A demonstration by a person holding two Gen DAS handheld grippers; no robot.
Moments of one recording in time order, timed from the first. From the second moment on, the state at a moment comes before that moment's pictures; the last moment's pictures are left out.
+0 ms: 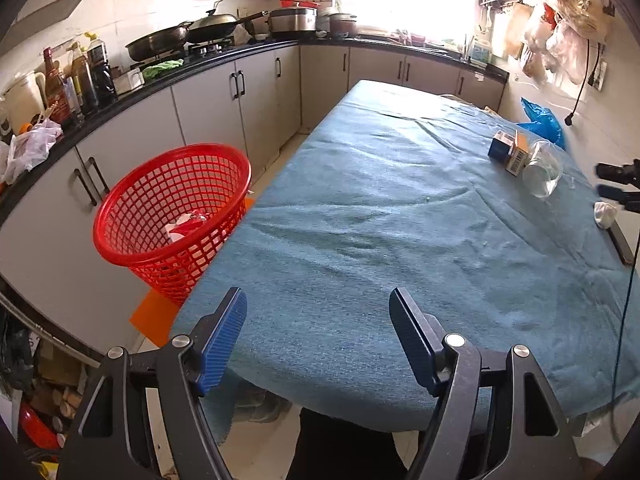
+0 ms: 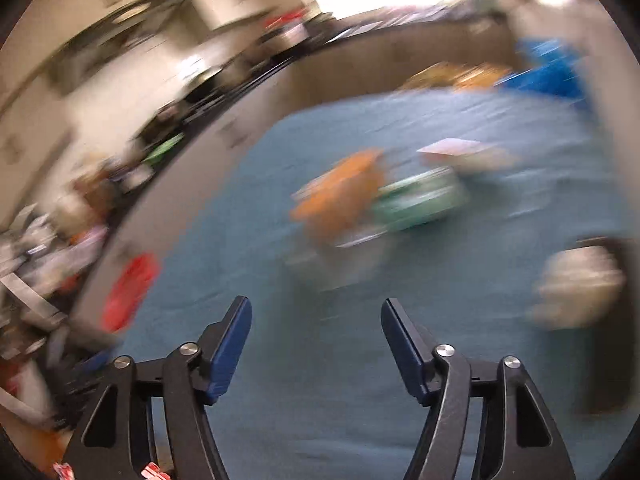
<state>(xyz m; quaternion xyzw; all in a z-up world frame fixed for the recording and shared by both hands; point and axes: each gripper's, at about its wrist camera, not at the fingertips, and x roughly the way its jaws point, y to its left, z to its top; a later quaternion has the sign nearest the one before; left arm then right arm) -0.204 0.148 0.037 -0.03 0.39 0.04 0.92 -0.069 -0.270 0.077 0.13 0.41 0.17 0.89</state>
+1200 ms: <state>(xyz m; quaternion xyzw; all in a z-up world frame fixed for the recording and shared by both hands) 0.013 -0.104 0.045 0.05 0.42 -0.21 0.88 -0.044 -0.349 0.008 0.13 0.38 -0.07 0.91</state>
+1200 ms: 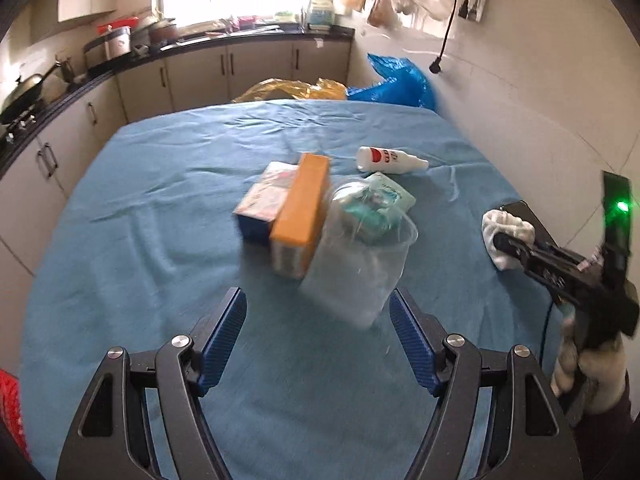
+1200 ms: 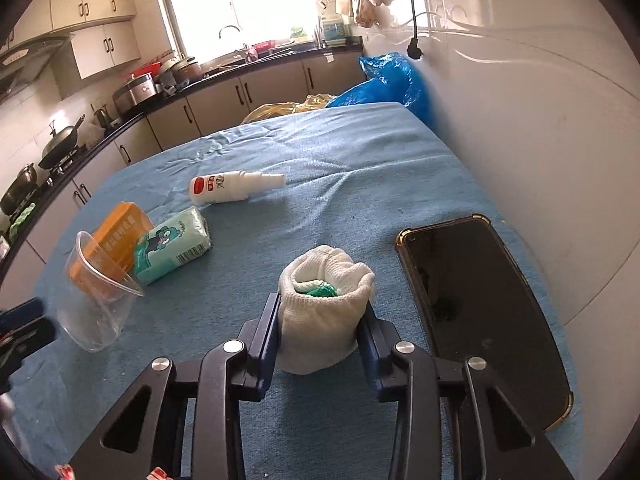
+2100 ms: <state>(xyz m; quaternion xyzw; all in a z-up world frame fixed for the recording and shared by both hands) -0.054 -0.080 0.071 0.01 0.40 -0.19 0.90 -0.052 -0.348 0.010 0.15 0.36 -0.06 0.92</state>
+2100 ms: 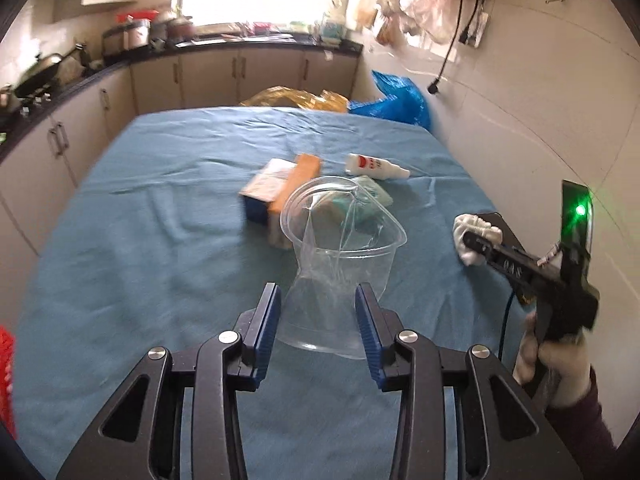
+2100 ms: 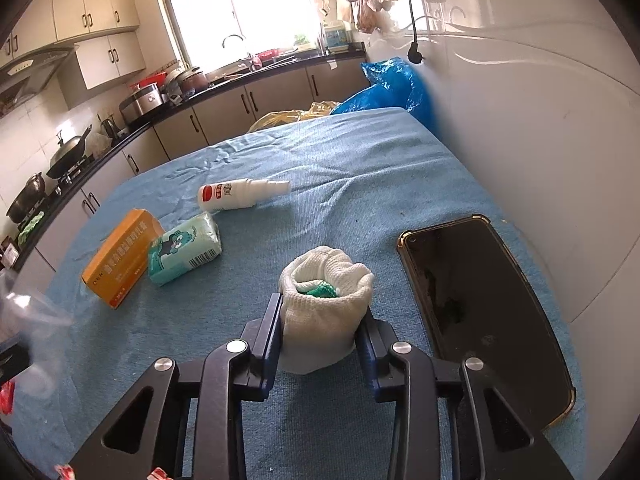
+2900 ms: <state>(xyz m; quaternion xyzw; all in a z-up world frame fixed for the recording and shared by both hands) -0.160 0.145 0.100 -0.04 0.36 0.00 0.93 -0.086 -0.235 0.058 0.11 0.37 0.03 0.92</state>
